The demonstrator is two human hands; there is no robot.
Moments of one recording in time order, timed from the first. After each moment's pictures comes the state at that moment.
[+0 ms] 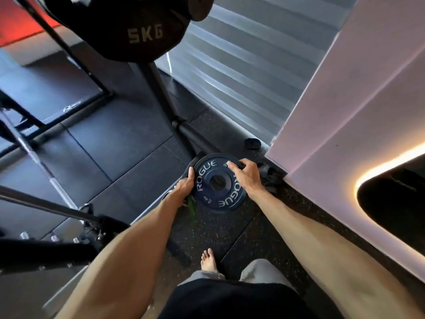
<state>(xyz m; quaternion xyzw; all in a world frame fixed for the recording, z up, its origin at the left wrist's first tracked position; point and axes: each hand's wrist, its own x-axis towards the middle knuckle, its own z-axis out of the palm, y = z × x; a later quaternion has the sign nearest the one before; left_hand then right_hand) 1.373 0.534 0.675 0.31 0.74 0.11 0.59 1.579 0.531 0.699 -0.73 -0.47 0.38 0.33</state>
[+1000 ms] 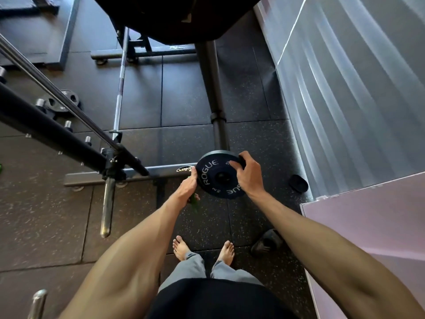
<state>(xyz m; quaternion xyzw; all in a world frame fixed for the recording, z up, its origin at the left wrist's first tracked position) 1.462 0.563 0.648 0.05 0.76 0.35 0.55 1.611 0.695 0.674 -0.44 -0.77 0.41 0.21</state>
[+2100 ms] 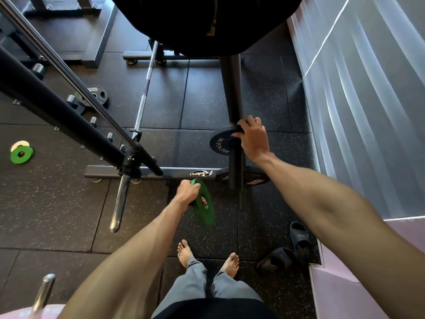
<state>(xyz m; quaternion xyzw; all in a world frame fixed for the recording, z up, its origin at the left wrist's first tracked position) 1.436 0.555 0.649 0.02 0.84 0.34 0.43 1.502 0.800 0.681 -0.30 -0.93 0.16 0.16</state>
